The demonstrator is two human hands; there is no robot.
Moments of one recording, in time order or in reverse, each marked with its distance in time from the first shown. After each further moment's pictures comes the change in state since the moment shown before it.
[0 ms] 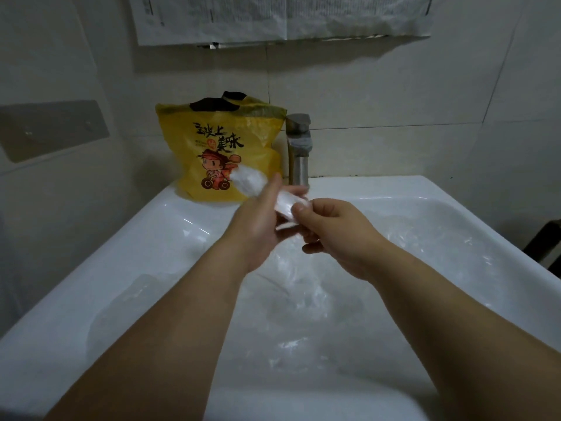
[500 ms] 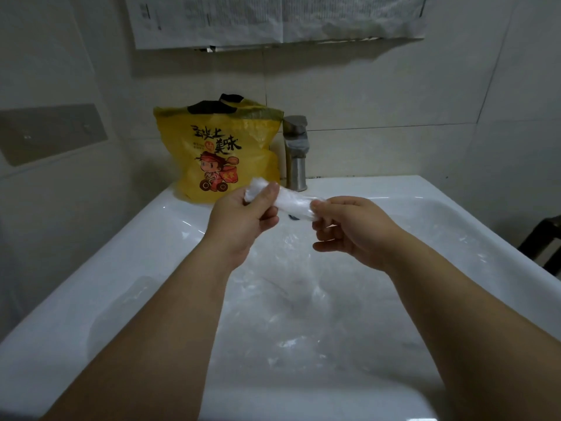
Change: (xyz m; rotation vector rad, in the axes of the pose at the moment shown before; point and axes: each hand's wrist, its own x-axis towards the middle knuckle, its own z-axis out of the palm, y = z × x) left_hand 0.006 -0.001 -0.020 0.042 0.158 0.146; right_hand -0.001 -0.007 -0.022 0.142 0.026 0.173
